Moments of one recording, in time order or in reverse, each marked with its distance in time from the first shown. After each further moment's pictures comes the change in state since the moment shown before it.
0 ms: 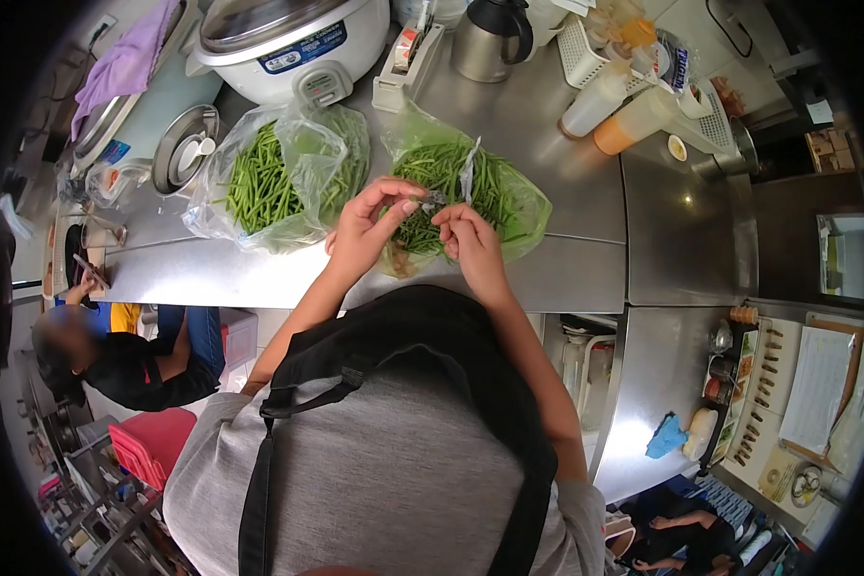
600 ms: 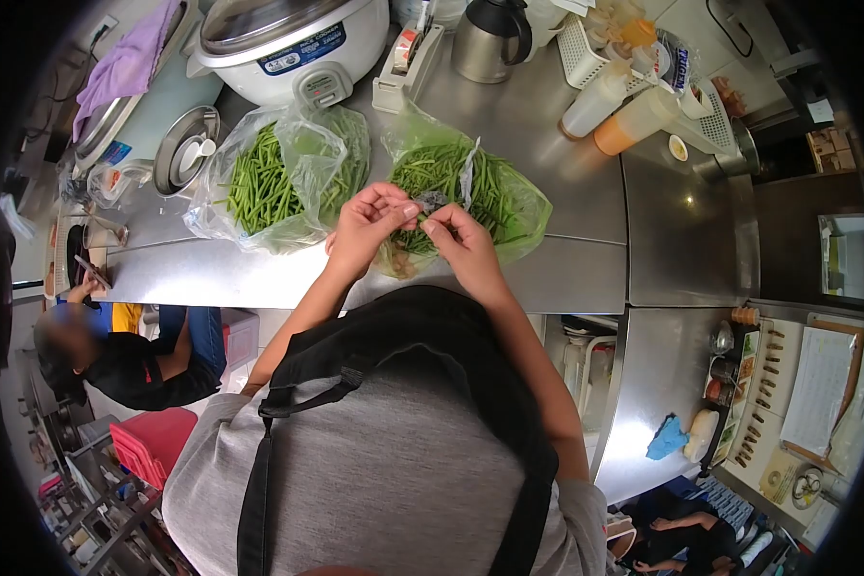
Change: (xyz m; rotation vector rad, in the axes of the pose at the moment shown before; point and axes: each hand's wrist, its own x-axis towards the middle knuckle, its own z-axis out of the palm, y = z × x) left_hand -0.009 -0.019 -0.006 -0.371 0.020 -0.304; right_hand 0.000 -0.002 0.004 -0.165 -0.116 -0.048
